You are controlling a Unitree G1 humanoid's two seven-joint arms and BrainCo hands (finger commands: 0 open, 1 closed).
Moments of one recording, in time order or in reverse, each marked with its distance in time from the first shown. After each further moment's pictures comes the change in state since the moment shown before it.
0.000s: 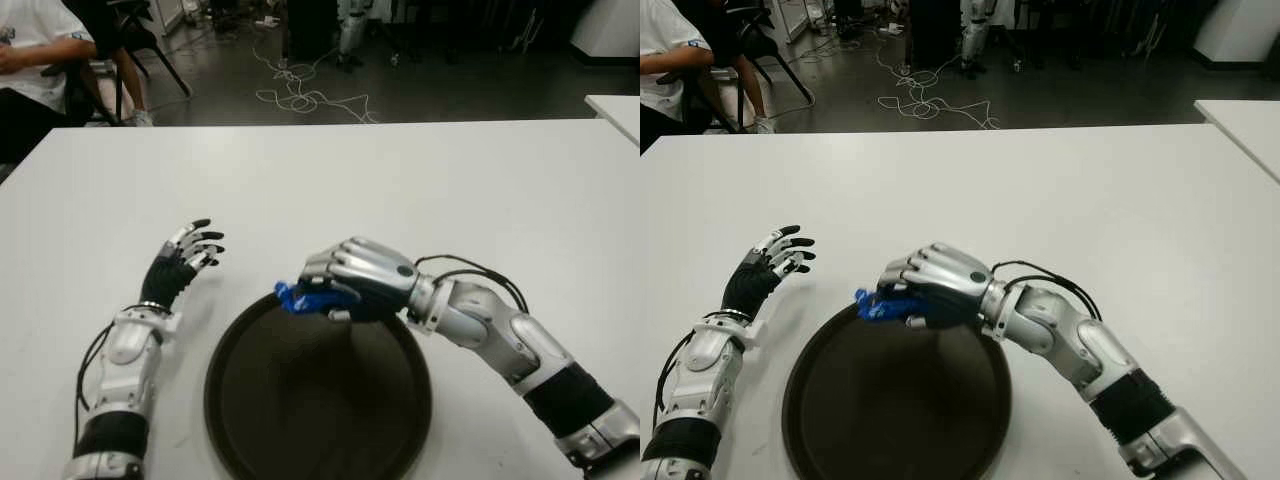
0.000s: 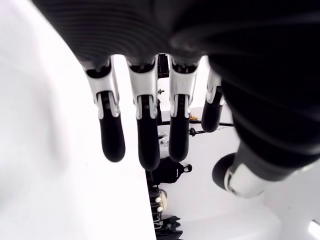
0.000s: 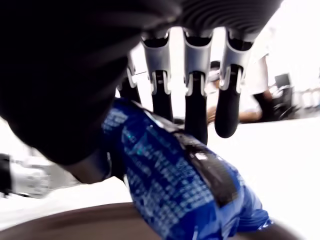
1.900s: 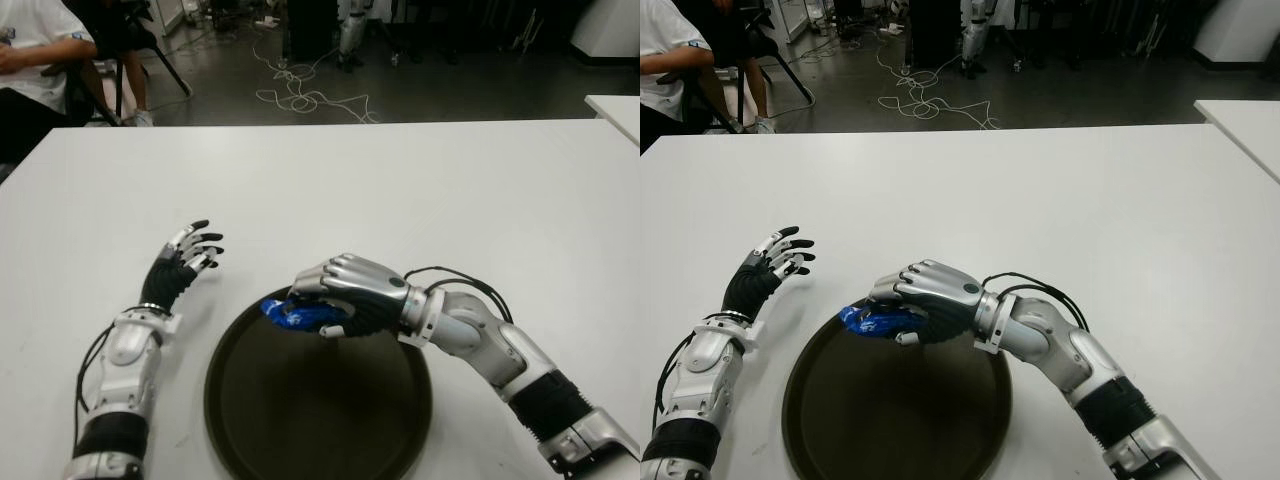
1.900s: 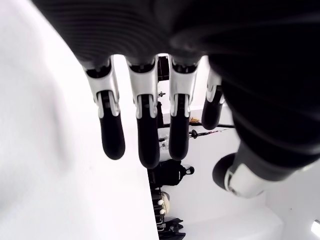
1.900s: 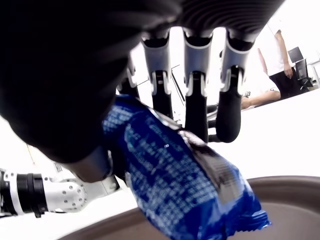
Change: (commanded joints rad) left arm -0.009 0.000 0.005 0.020 -0.011 -0.009 -0.018; right arm 0.001 0.069 -0.034 0.114 0.037 -0.100 0.005
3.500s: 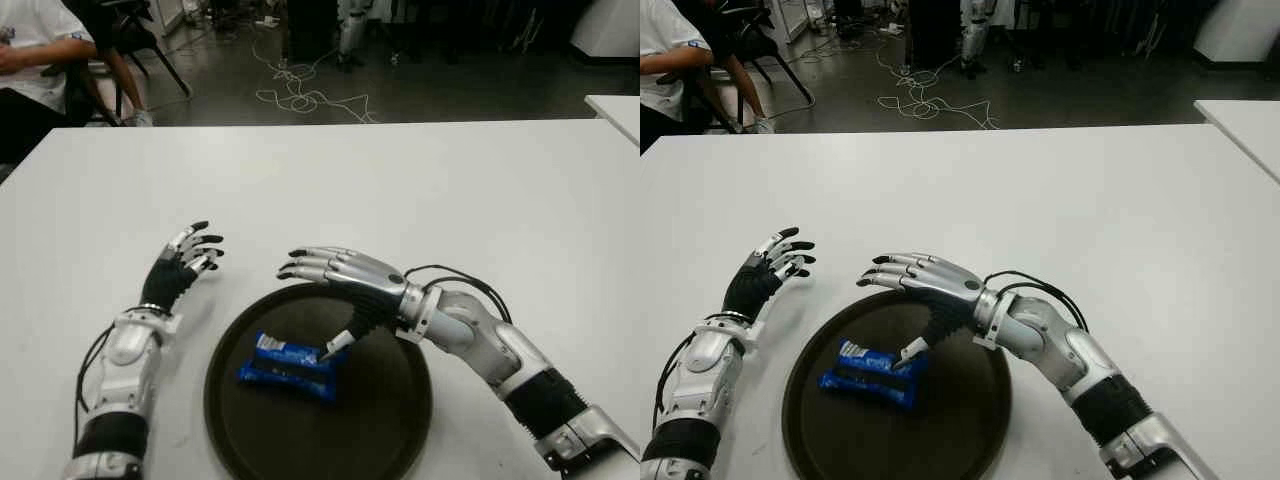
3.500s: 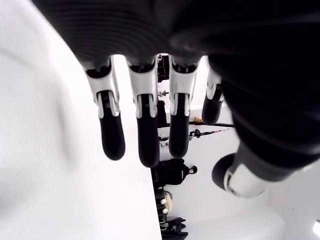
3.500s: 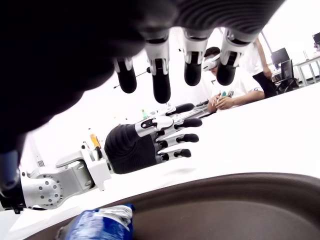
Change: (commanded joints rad) left arm -0.002 0.003 -0.001 0.001 0.013 0.016 0.012; right arm 0.008 0.011 -0.003 0.015 -0.058 0.093 -0.052
